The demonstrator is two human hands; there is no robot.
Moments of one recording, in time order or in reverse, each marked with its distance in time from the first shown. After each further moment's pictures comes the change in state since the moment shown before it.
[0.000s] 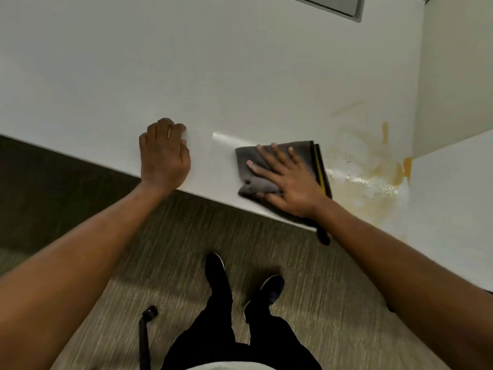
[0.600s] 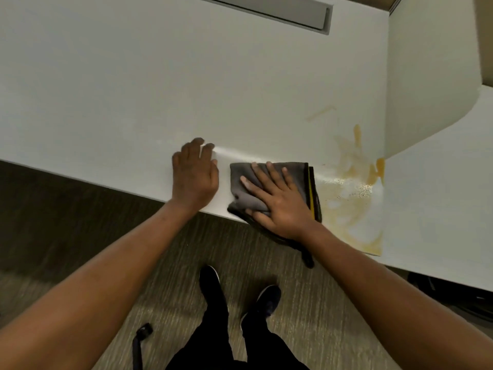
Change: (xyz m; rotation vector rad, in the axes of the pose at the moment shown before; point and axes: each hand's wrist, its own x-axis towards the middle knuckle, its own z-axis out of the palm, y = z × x) left_hand -0.014 0.112 0.004 -0.071 -0.118 0.107; right_hand -0.049 -0.007 0.002 0.074 0.058 0.119
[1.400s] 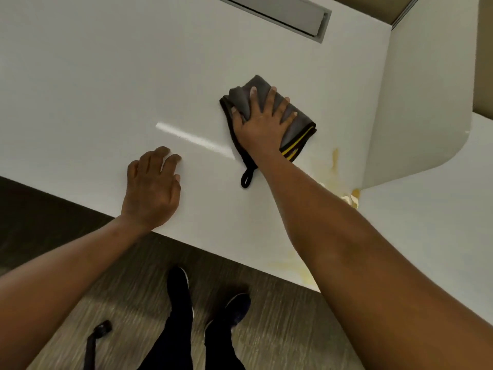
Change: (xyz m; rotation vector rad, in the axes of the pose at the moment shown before) left_hand 0.004 0.006 0.033 0.118 0.030 -0.019; right_hand 0.183 0.109 -0.022 0.099 -0.005 0.673
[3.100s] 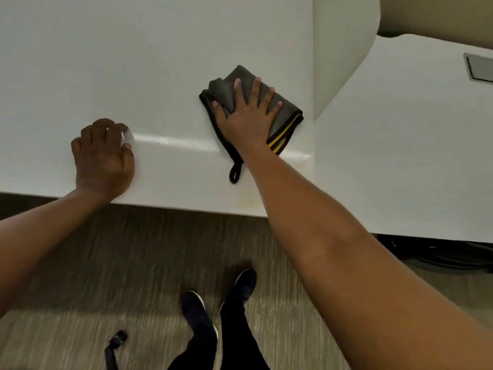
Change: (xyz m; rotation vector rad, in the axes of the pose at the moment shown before) left_hand -0.002 0.004 -0.004 -0.015 0.065 0.050; right_hand -0.102 0.080 -0.008 -0.004 0.035 0.193
